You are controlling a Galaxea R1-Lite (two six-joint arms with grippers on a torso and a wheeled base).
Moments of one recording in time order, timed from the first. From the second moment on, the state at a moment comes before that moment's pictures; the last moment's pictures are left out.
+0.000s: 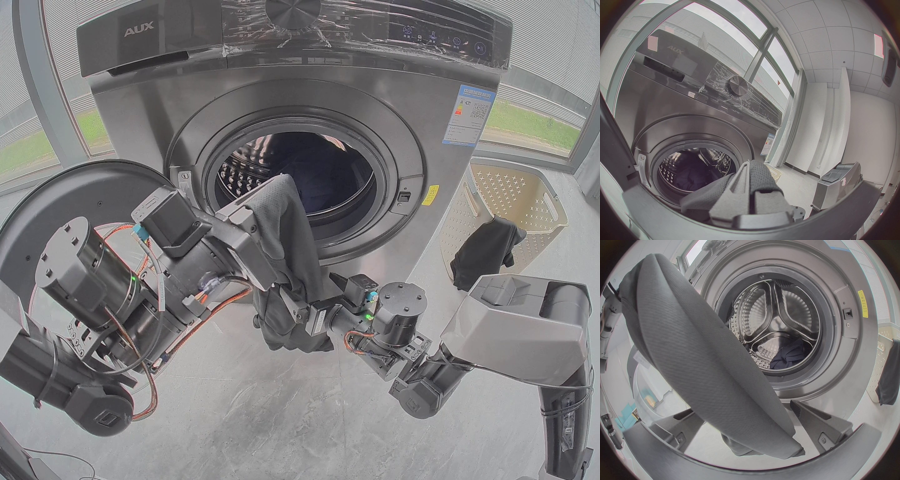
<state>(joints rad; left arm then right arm) -0.70 1.74 -0.63 -1.55 -0.07 -0.11 0.71 2.36 -0.96 -1.48 -0.13 0.17</state>
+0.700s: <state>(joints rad) -0.67 1.73 -0.62 -1.55 -0.06 -0.12 0.69 2.42 -1.08 -1.49 -0.12 0.17</state>
